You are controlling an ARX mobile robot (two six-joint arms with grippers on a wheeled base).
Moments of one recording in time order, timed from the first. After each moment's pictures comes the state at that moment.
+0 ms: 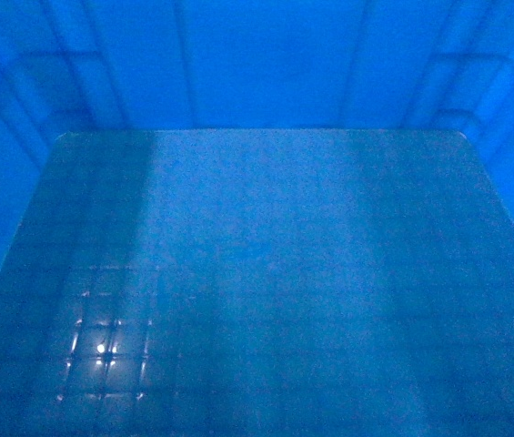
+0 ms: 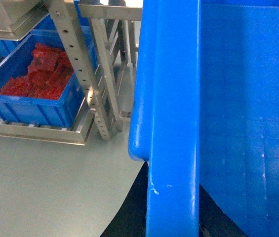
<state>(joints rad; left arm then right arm) -0.56 0.67 0.48 -0.37 -0.62 -0.33 0.44 0.72 0.49 -0.29 0.52 0.16</state>
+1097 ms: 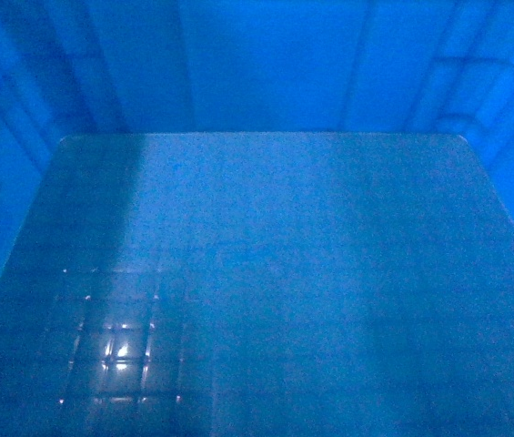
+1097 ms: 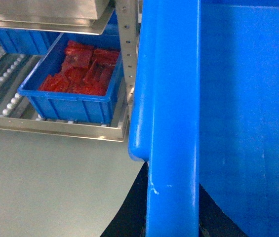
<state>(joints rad) -0.56 0.67 0.48 -0.37 -0.62 -0.33 0.44 0.72 0.49 -0.30 0.52 0.16</state>
